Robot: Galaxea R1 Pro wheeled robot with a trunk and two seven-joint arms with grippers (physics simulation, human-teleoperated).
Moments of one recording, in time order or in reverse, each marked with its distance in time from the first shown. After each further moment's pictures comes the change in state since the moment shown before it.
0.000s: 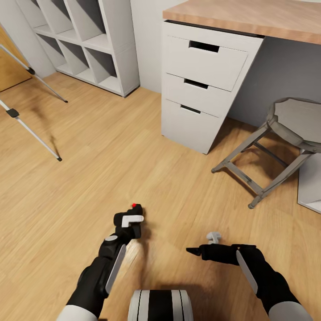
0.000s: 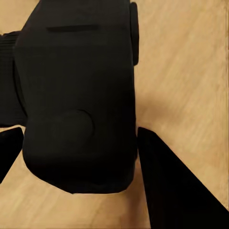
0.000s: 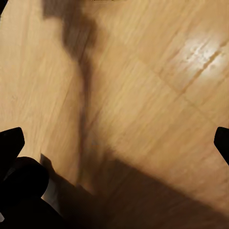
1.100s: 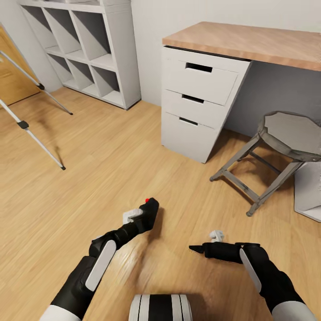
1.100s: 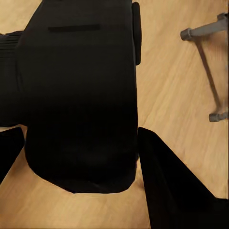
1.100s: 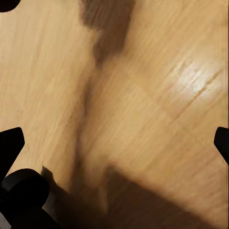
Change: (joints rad) left arm 0.000 0.136 -0.116 -0.076 0.579 -0.010 -0.138; right arm 0.000 -0.018 -0.018 -0.024 -0.008 0.024 -0.001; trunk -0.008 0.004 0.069
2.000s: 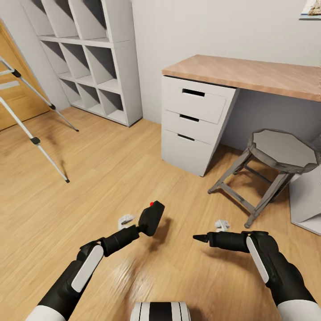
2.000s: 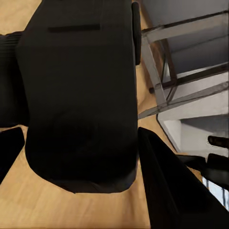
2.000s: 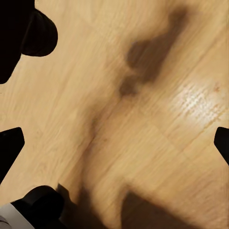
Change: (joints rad) left arm 0.000 0.108 0.001 0.129 0.188 0.001 -0.367; right arm 0.000 -0.012 -0.056 -0.211 0.008 0.225 0.000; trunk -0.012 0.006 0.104
